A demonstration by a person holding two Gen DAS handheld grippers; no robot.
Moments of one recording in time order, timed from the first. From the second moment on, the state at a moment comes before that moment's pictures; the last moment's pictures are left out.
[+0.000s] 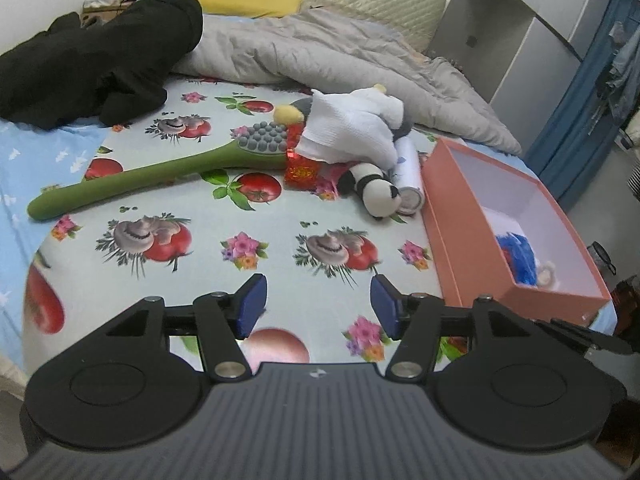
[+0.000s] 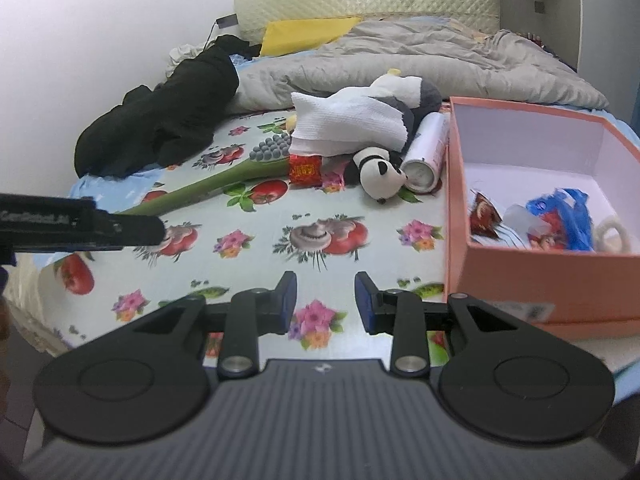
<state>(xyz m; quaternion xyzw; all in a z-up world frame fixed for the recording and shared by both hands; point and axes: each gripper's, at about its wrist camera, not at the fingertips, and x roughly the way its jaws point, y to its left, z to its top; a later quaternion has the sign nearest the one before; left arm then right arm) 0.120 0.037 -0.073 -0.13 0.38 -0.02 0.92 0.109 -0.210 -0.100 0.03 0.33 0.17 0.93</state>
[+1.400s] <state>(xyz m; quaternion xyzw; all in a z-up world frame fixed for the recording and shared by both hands) 0.437 0.003 -0.146 -0.05 0.34 -0.04 0.94 0.343 -0.163 -0.183 -0.06 0.32 0.08 0.94</state>
